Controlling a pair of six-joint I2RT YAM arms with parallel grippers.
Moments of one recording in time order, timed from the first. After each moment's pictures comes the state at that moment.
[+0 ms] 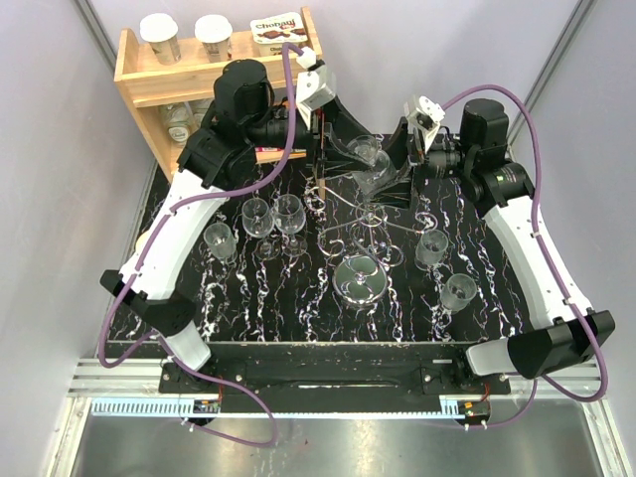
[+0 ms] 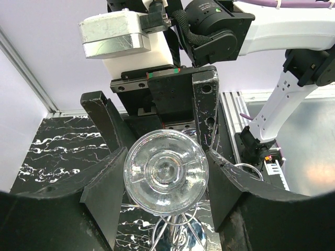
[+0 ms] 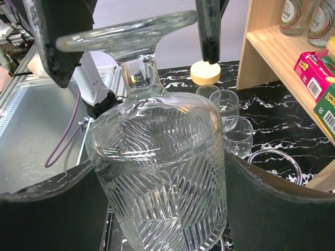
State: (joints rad) left arm -0.63 1.68 2.20 -0.55 0.99 0.09; right arm 0.28 1.39 1.58 -0.41 -1.28 -0.10
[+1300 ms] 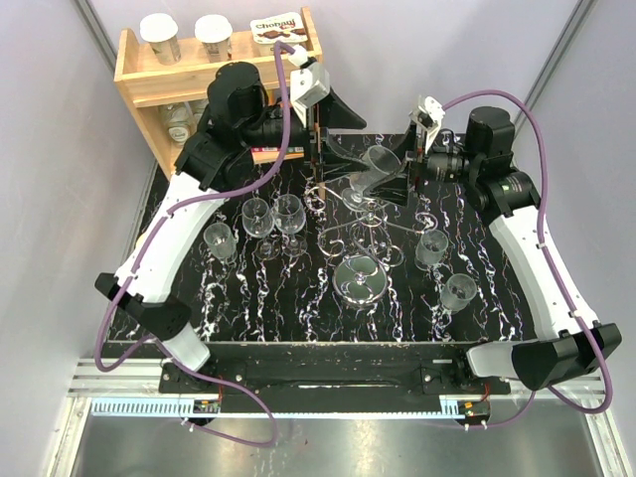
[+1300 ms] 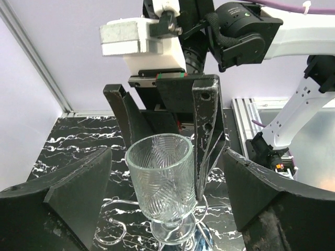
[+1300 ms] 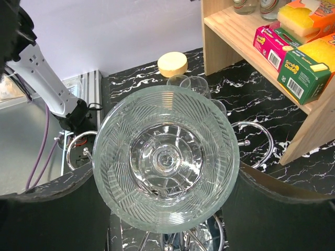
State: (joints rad) left arm -0.61 1.65 2.13 -0.45 0.94 0.05; right arm 0.28 1.32 1.53 -0.41 -1.09 -0.04
